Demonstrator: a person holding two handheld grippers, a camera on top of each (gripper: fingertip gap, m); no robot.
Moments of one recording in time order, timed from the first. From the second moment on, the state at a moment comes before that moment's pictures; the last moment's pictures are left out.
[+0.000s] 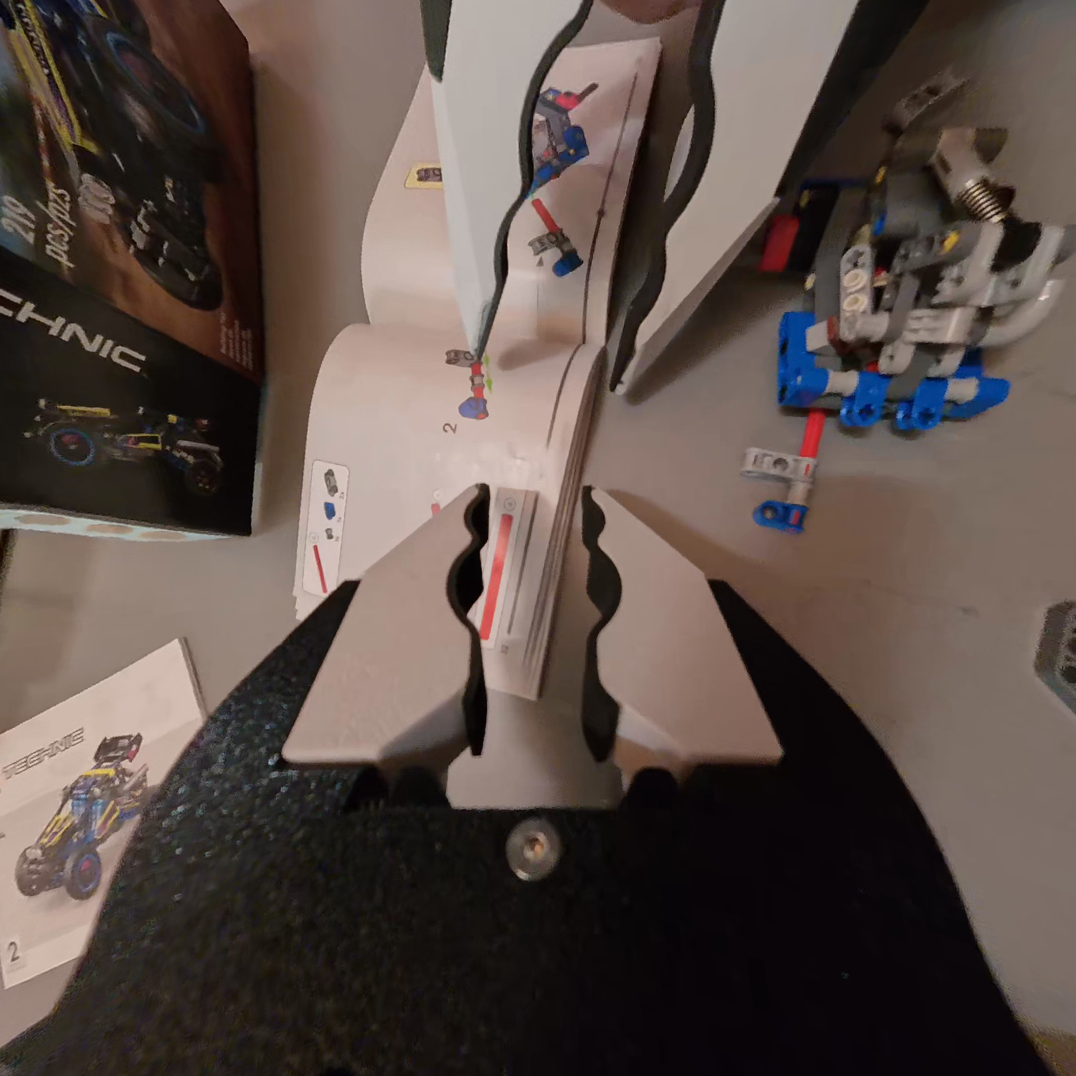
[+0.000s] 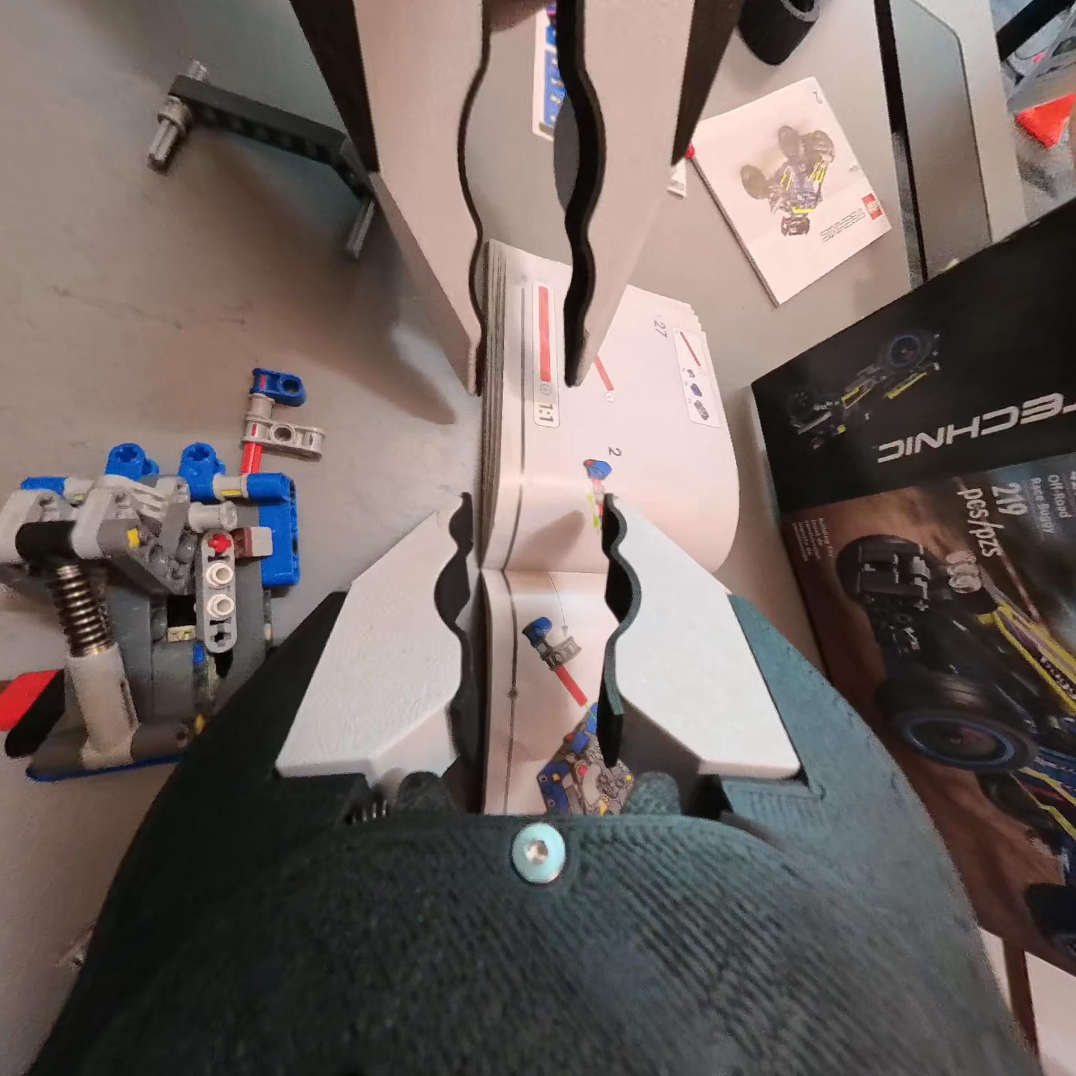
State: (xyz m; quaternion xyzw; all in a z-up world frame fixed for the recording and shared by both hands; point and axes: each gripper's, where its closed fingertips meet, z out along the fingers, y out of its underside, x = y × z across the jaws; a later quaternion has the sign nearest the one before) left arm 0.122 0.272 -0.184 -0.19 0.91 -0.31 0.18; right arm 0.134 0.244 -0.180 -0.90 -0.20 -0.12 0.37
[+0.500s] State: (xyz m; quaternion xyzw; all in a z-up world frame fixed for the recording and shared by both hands) left arm 0.139 0.273 -0.171 -0.17 0.90 -0.29 0.28; right arm 0.151 0.241 -0.171 -0.89 -0.13 -0.17 0.39
